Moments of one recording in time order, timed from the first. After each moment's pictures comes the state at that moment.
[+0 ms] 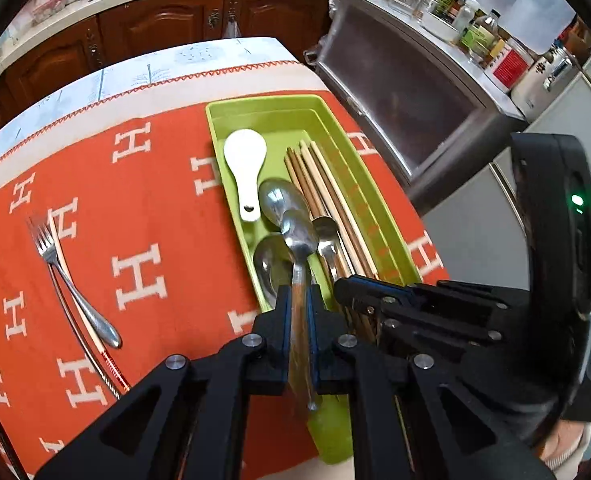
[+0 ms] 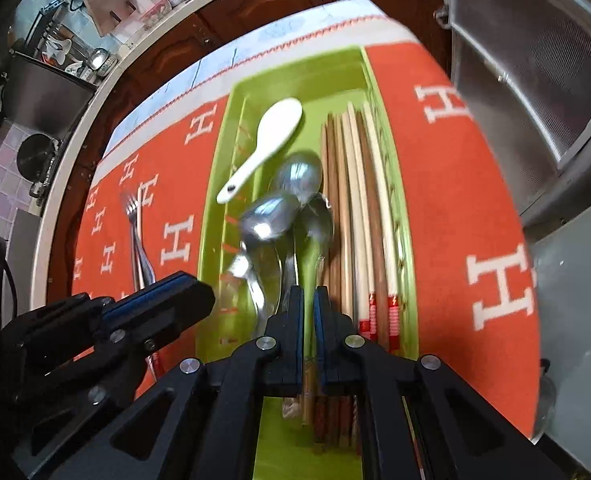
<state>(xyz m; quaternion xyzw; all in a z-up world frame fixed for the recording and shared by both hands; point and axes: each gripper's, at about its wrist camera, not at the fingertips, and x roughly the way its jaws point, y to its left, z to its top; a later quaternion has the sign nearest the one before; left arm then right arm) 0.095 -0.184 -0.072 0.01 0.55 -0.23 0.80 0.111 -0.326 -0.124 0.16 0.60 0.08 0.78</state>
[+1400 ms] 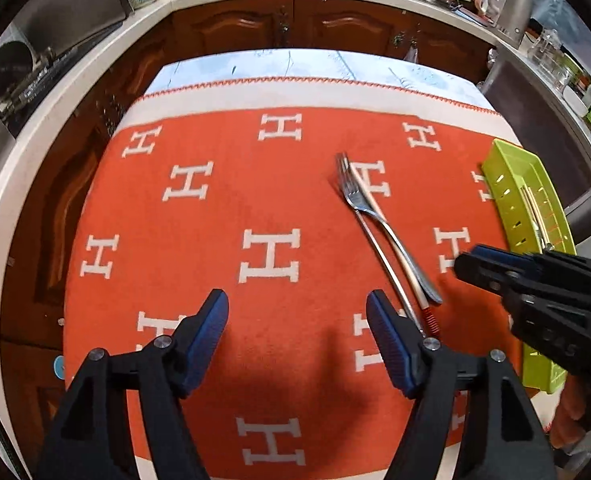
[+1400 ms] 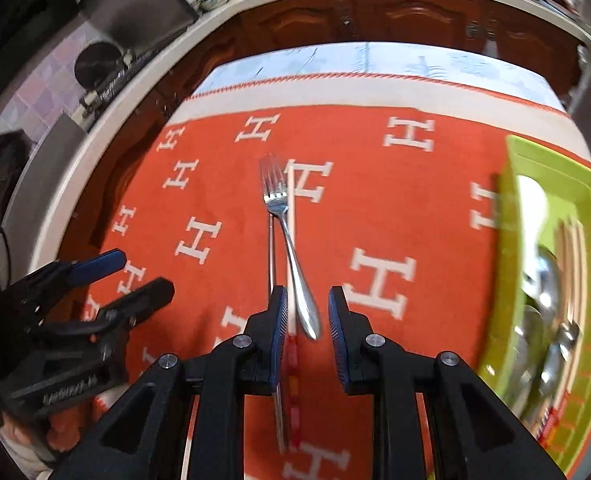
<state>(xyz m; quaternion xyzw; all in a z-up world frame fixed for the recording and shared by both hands) 0.095 0.052 -0.084 -0.02 0.55 -0.02 0.84 0.158 -0.099 -0.105 0.01 0.57 0.20 0.79</state>
